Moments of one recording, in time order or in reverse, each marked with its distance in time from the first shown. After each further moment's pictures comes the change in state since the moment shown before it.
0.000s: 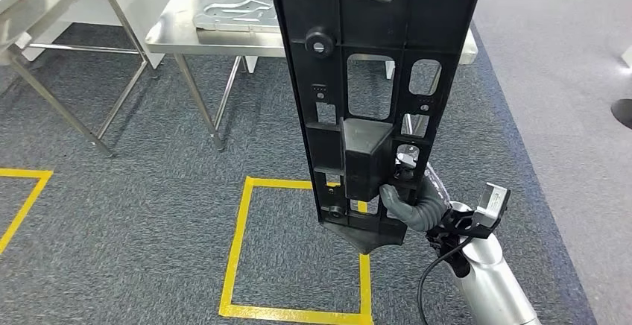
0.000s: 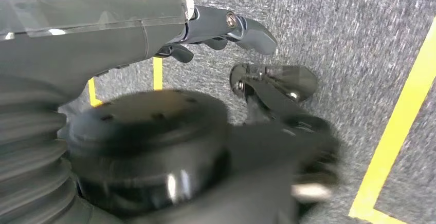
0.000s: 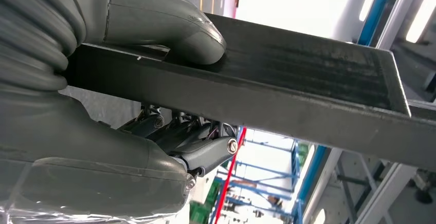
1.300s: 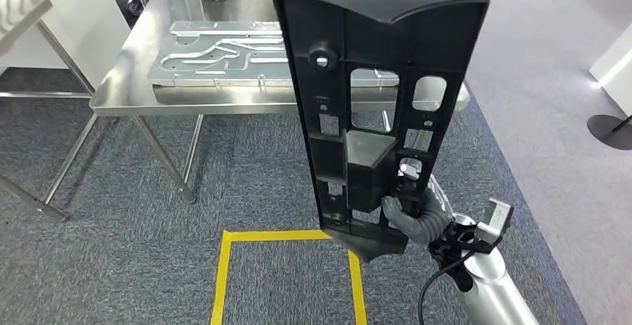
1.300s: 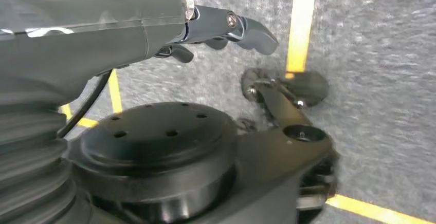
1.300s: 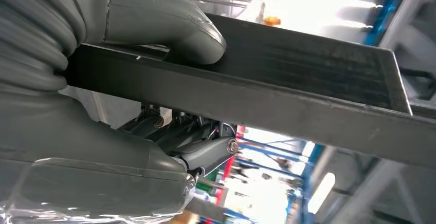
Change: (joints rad) left arm 0.017 0.005 0.007 0.000 -0.022 -0.010 -0.010; right arm 0.071 -0.012 0.006 -0.060 0.026 -0.049 -0.013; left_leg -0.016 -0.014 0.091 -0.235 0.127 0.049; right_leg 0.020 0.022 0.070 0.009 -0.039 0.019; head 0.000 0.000
